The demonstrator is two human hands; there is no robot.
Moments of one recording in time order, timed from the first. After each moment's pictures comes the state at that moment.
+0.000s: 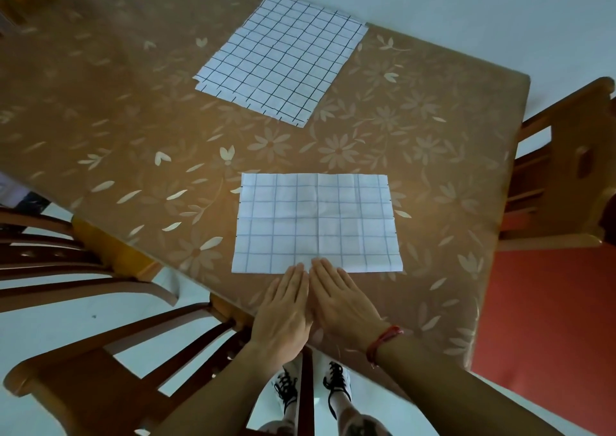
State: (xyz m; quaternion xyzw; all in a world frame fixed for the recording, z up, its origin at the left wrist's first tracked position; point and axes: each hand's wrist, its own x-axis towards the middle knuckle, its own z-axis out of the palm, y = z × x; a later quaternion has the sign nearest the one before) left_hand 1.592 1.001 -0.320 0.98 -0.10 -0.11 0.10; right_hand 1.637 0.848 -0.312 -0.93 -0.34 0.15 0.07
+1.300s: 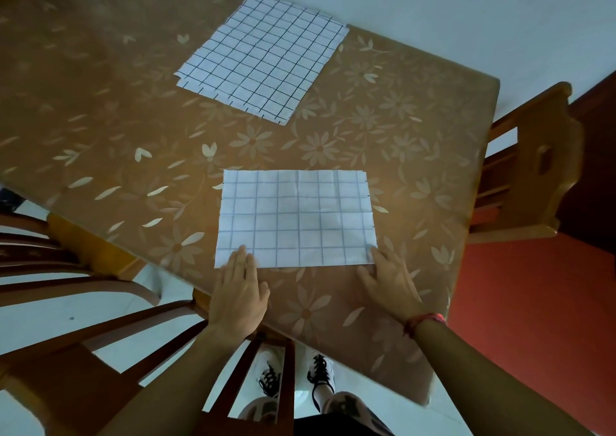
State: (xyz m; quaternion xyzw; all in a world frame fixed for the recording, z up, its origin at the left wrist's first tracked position) left_hand 1.606 1.034 -0.314 0.99 0.04 -0.12 0.10; right_hand 1.671 0.758 -0.292 -0.96 -0.02 0.18 0.22
